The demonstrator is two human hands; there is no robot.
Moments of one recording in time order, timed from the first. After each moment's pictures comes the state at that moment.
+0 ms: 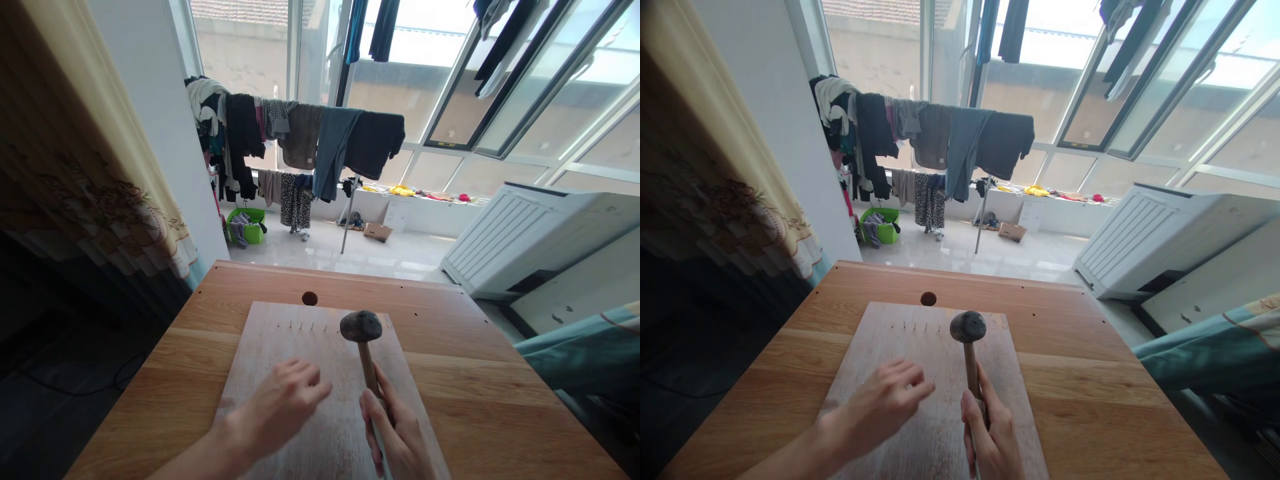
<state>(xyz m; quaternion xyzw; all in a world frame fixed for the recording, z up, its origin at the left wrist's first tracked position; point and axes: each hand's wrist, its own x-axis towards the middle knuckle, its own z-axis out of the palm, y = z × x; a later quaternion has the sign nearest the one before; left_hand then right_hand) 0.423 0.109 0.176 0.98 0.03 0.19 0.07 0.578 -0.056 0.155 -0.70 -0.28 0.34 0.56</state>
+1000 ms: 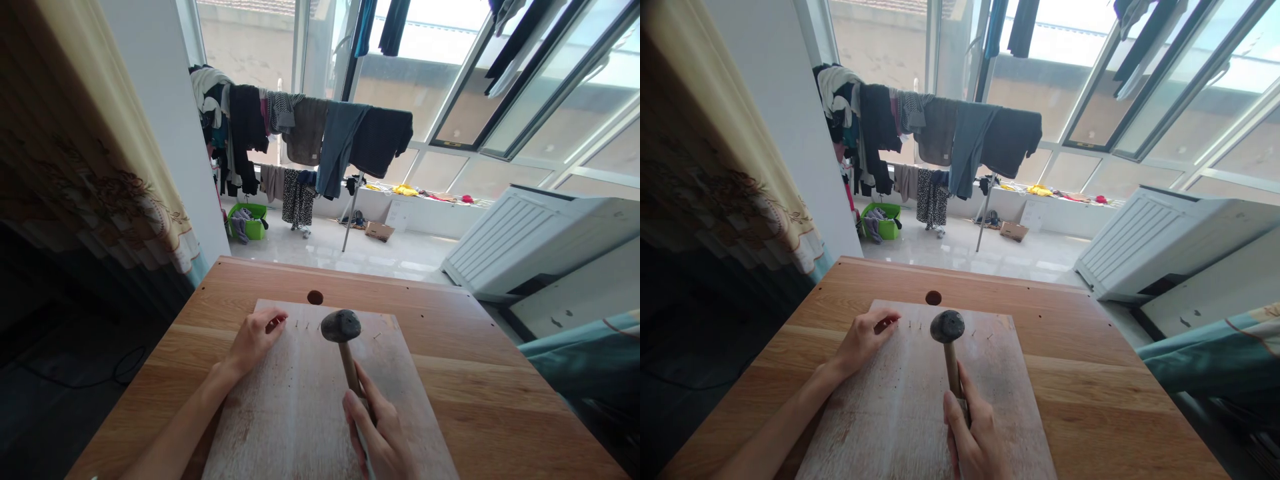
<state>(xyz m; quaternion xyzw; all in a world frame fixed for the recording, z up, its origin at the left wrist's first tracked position) 0.407 0.209 0.143 0.84 0.29 0.33 0.33 0.550 -0.033 0.155 -0.70 -0.29 0.35 0.54</state>
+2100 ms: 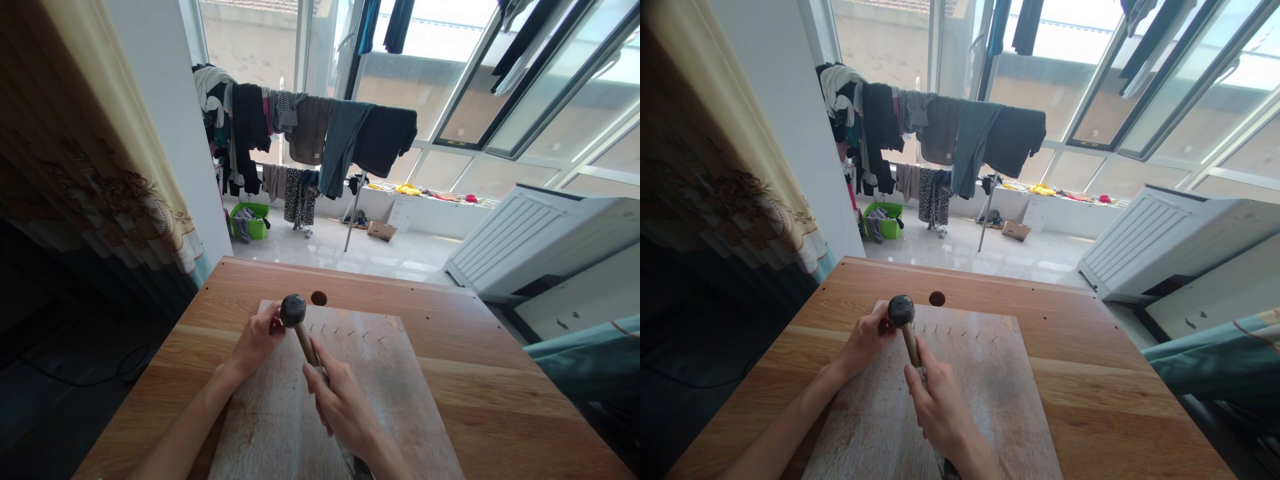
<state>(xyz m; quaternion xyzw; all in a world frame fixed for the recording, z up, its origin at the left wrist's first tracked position) 0.407 0.213 0.137 0.83 0.30 0.33 0.33 0.535 0.036 0.183 -0.65 -0.42 0.46 0.44</state>
